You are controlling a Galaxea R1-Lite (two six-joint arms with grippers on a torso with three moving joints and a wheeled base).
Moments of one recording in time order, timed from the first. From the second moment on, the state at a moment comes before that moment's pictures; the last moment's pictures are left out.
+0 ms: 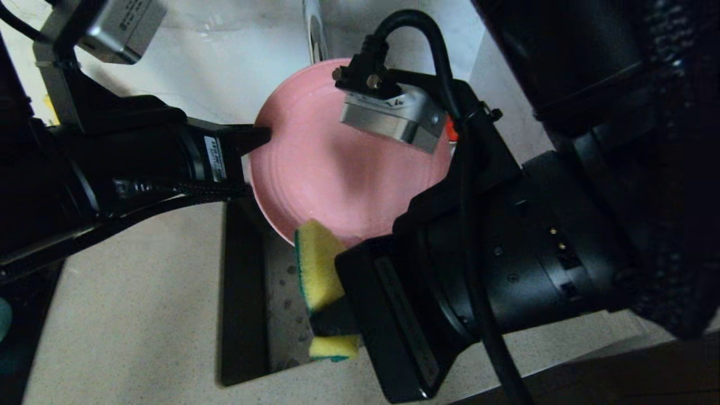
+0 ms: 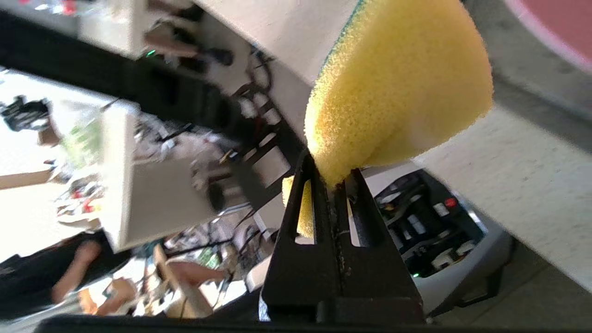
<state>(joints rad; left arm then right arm) -0.65 1.35 -1.08 -0.26 0.18 0.09 1.13 1.76 -1.94 0.77 0.15 0.45</state>
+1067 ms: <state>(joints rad) -0.69 1.33 -1.02 -0.29 0.19 0.08 1.17 1.82 -1.94 0.71 0.01 0.47</state>
